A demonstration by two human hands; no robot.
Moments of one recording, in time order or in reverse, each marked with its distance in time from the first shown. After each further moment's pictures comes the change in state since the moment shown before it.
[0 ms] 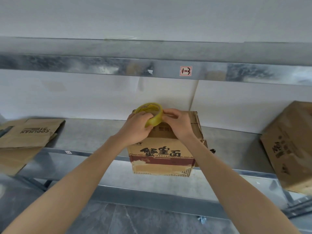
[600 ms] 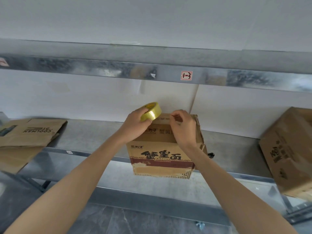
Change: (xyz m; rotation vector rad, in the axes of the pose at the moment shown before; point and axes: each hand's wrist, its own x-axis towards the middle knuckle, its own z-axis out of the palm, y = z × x) left_hand -0.006 0.011 -0.018 -0.443 0.079 -0.200; right_hand -0.025 -0.008 -0.006 -0.299 0.216 -0.354
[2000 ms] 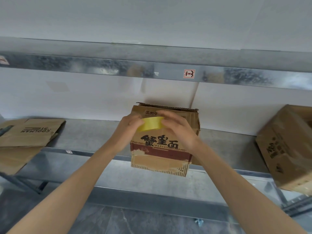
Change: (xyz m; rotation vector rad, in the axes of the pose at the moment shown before) left_hand -0.046 0.015 -0.019 -0.385 0.036 -0.083; right_hand -0.013 -0.047 -0.020 0.408 -0.547 0.334
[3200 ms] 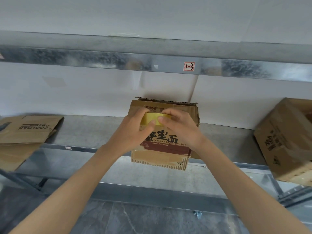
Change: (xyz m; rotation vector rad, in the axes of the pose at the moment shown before) left_hand -0.007 -0.017 0.008 0.533 0.034 0.381; right_hand -0.021 -0.017 0.007 -0.203 0.086 -0.083
